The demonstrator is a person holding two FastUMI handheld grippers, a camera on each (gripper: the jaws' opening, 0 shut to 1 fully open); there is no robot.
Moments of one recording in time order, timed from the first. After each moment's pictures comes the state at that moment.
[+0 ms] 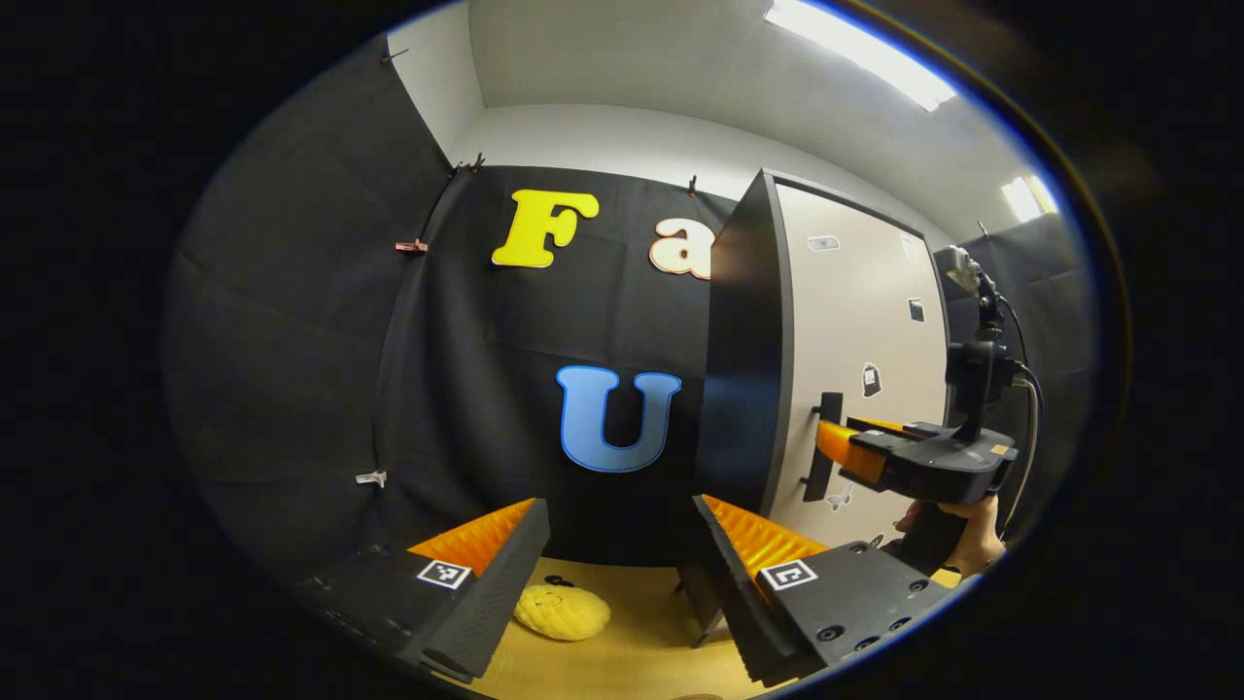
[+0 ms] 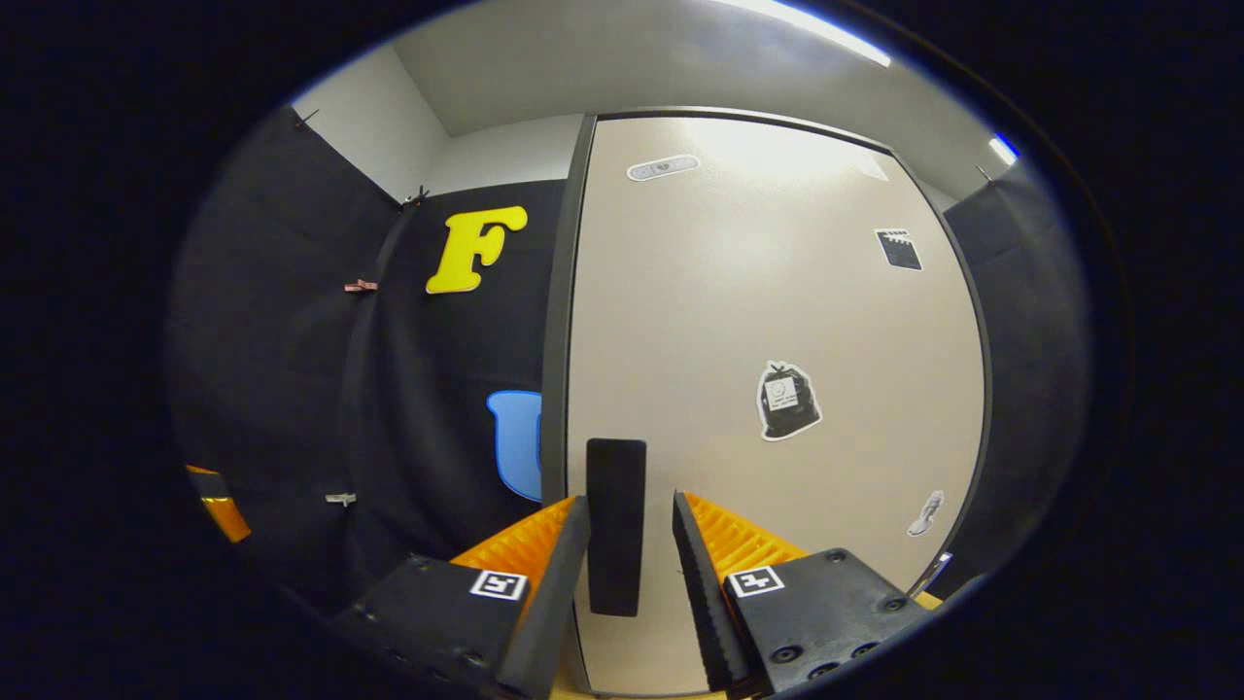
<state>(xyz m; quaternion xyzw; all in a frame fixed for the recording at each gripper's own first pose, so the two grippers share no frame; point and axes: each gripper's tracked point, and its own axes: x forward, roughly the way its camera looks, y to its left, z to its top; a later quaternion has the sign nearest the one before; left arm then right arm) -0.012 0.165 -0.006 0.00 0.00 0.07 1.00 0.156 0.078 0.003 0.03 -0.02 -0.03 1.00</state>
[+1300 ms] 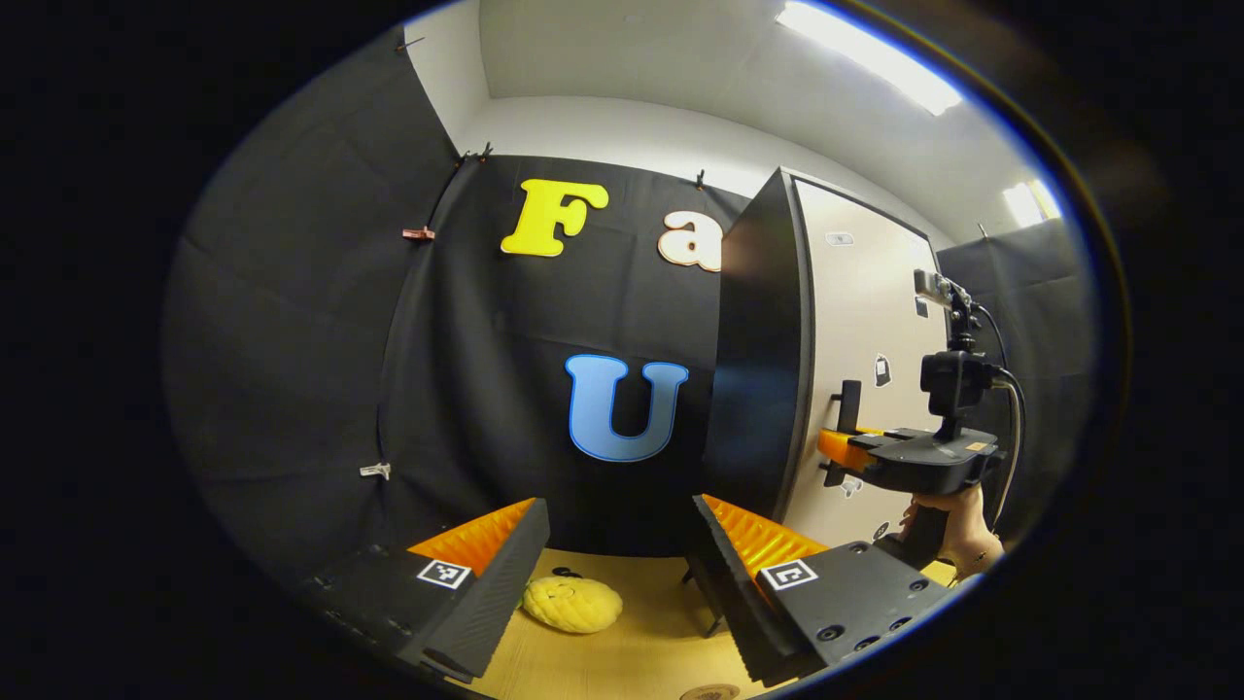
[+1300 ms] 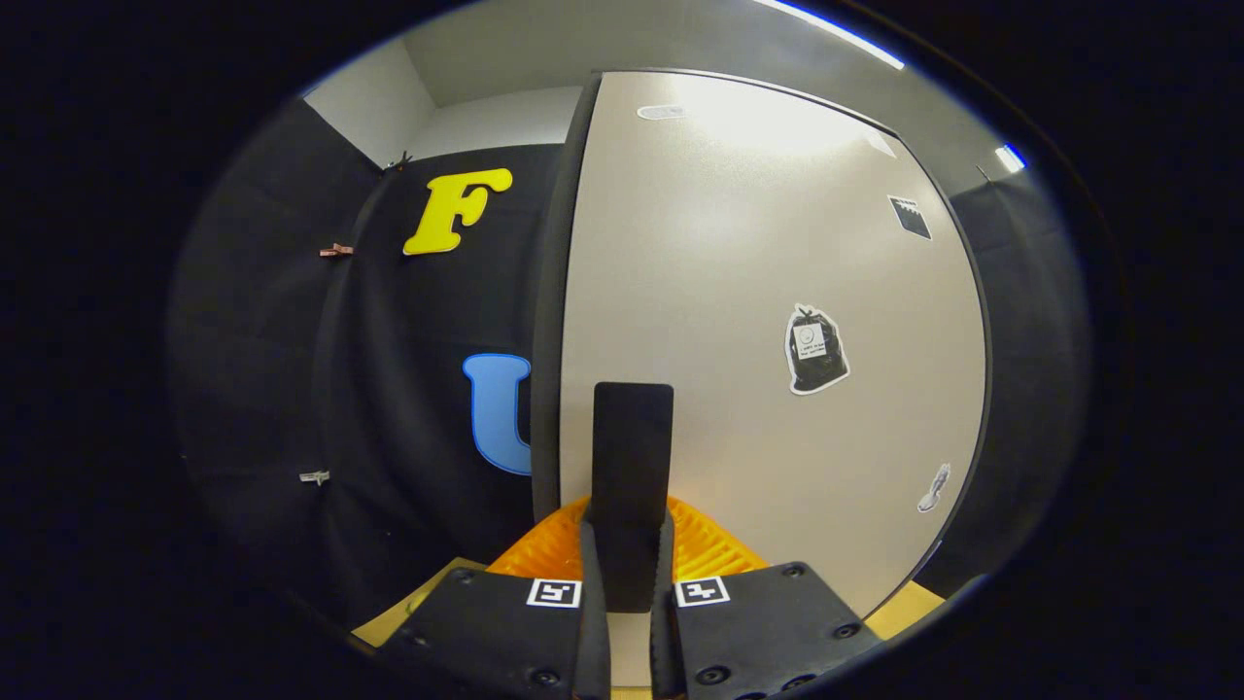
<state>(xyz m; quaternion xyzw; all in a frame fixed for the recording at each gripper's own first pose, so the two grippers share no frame) -0.024 0.192 -0.014 -0.01 0.01 0.06 1.00 0.168 0.080 -0.032 0.02 0.04 -0.06 1.00</state>
